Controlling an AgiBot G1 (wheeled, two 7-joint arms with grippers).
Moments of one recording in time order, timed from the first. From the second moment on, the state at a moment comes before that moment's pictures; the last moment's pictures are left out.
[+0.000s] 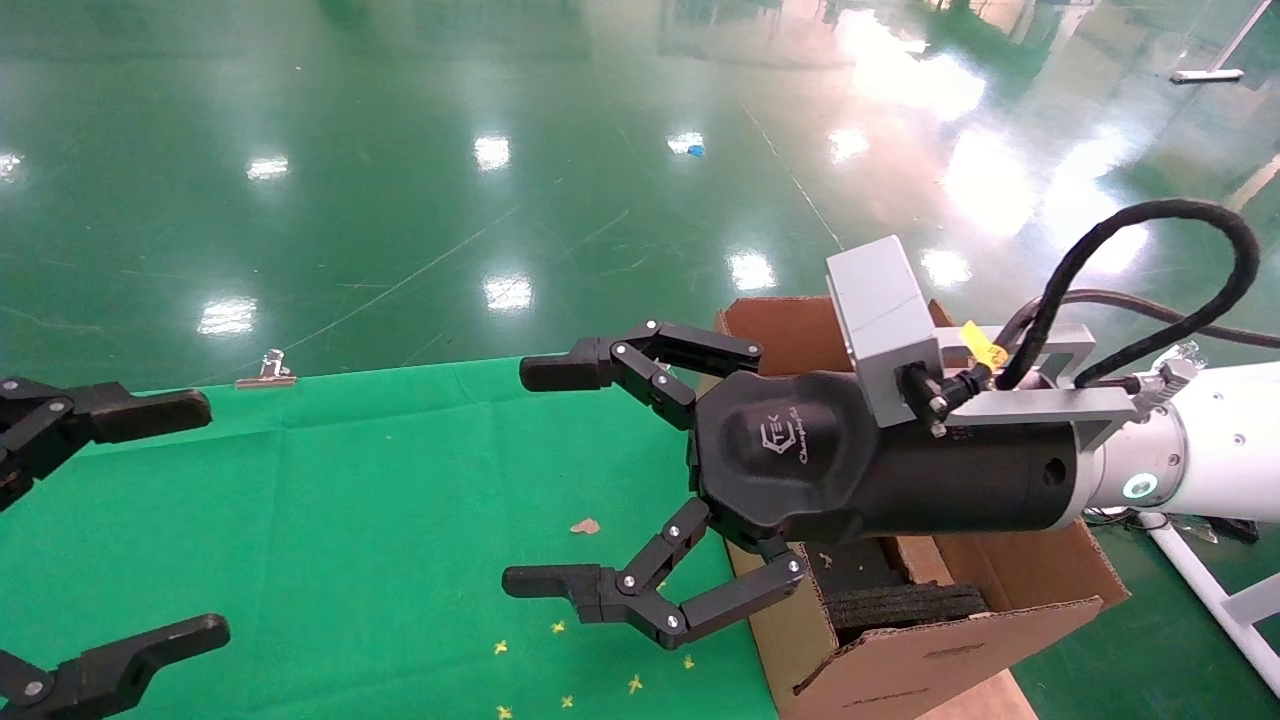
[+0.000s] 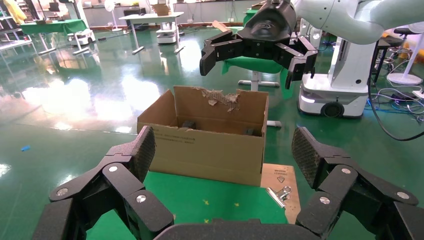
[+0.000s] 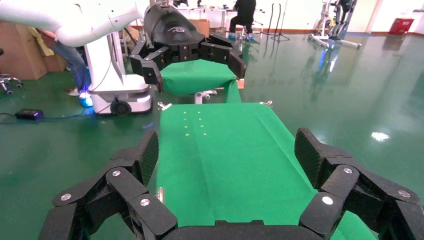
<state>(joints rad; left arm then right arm) -1.08 0.60 0.30 -1.28 0.72 1.49 -0.18 1.08 -0.61 -0.28 1.28 -0.73 -1.50 0.19</state>
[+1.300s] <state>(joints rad) -1.08 0.60 0.30 -1.28 0.72 1.49 -0.18 1.08 -0.61 -0.28 1.28 -0.73 -1.49 0.19</state>
